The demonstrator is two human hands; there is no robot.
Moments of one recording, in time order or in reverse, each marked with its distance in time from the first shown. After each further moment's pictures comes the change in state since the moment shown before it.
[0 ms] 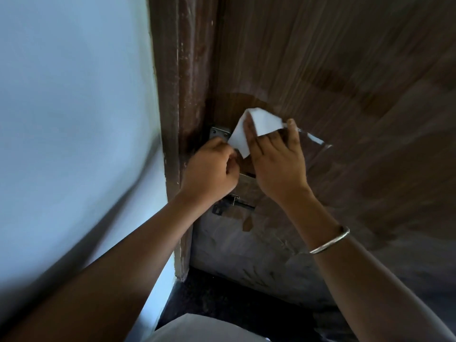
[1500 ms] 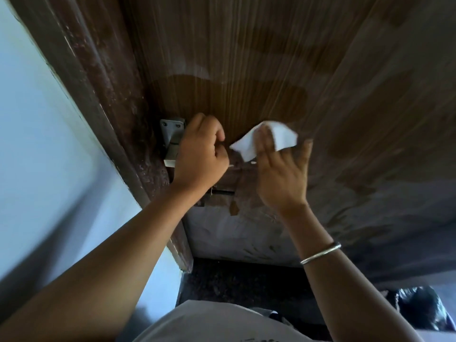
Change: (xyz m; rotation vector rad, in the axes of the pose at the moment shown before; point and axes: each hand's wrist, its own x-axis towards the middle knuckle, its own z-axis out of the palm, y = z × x) left_hand 0.023 0.026 0.040 -0.163 0.029 0.073; right_hand -0.087 0.007 0.031 0.141 -0.053 0.394
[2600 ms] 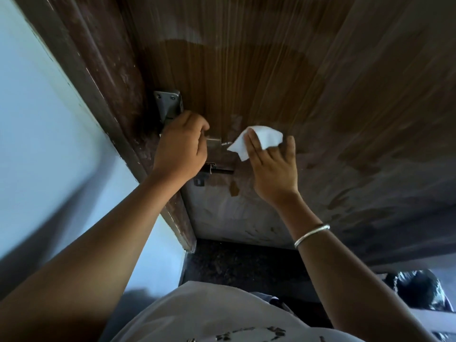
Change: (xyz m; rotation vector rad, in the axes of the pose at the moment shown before) left_hand -0.031 -0.027 -0.009 0.295 -0.173 0.041; right_hand -0.038 -0.006 0.024 0.064 -0.226 -0.145
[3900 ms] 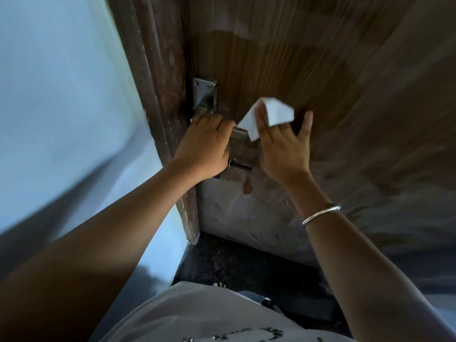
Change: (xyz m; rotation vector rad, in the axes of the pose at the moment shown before) left_hand -0.018 0.003 -0.011 0.243 -0.302 -0.006; right_hand 0.047 -0.002 -0.013 -0.071 0.172 -0.122
